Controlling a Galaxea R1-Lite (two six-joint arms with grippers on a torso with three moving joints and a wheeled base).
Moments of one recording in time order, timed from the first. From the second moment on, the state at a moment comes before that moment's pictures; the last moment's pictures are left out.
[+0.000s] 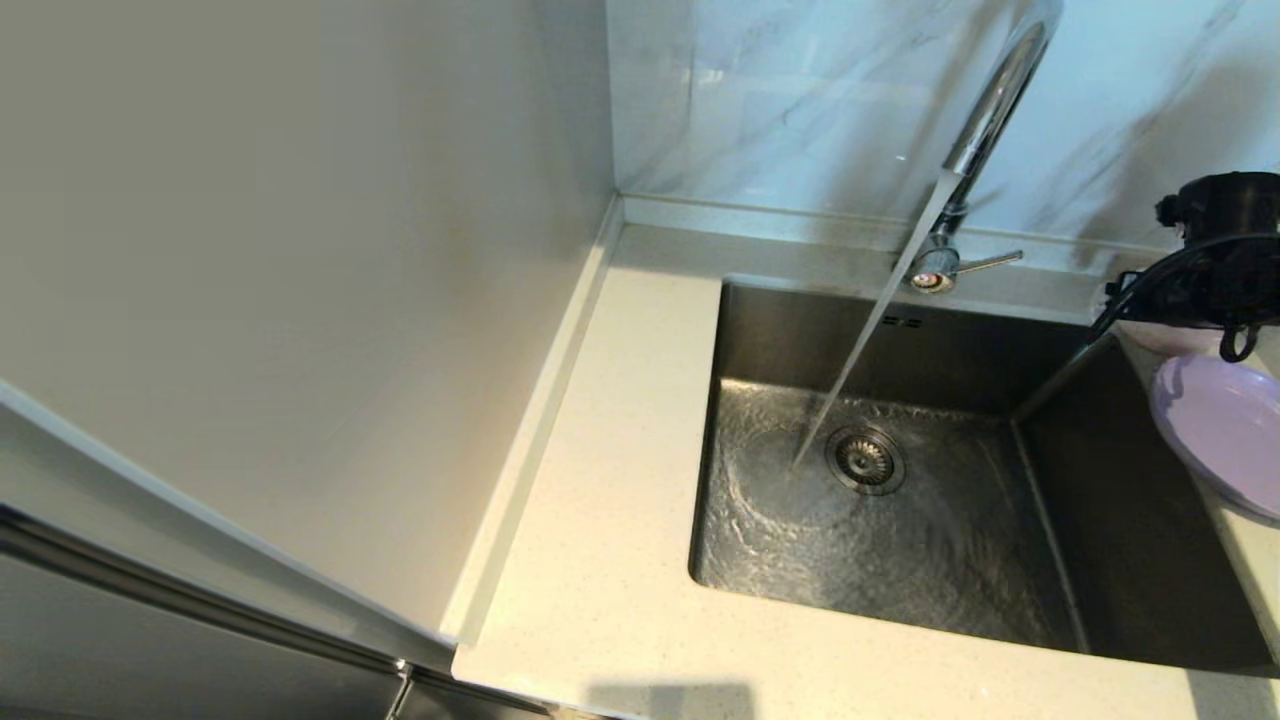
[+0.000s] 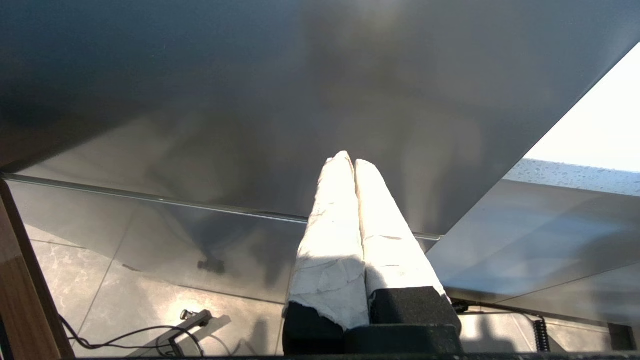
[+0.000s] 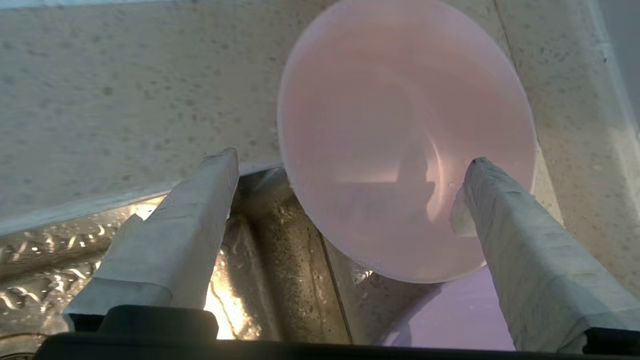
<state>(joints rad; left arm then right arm) 0.00 0.00 0.00 0.00 0.00 0.00 -0.31 2.24 -2.00 0.13 -0.33 0.03</state>
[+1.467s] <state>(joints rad) 0.00 0.00 0.00 0.01 0.00 0.00 -0.26 2.12 -1.92 0.01 -0.44 -0.01</state>
